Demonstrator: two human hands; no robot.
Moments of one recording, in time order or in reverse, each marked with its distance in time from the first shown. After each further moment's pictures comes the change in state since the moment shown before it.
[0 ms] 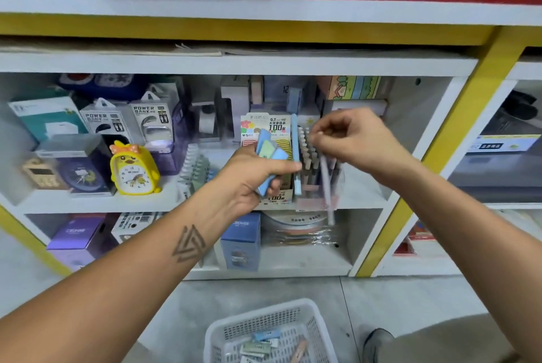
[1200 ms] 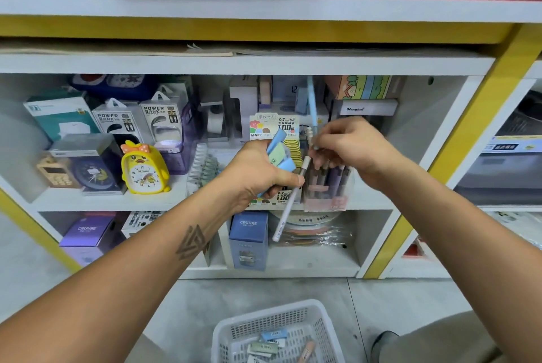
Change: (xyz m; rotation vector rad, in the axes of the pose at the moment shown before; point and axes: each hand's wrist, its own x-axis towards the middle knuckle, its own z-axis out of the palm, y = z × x) left_hand 0.000 0.006 -0.015 0.389 -0.032 0.127; right_hand 0.016 0.009 0.024 0.220 -0.022 0.255
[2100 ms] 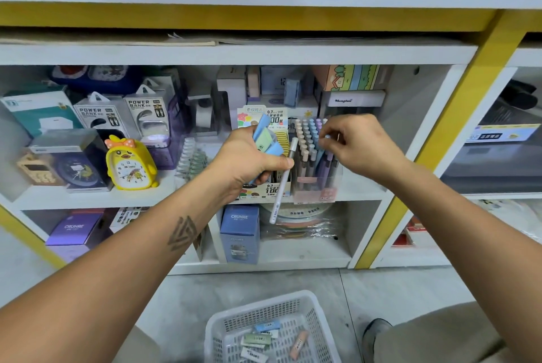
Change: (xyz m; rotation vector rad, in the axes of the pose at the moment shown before) left_hand 0.006 0.000 0.005 -0.011 0.100 0.037; right_hand -0.007 0.025 -0.030 -0.817 0.114 -0.437
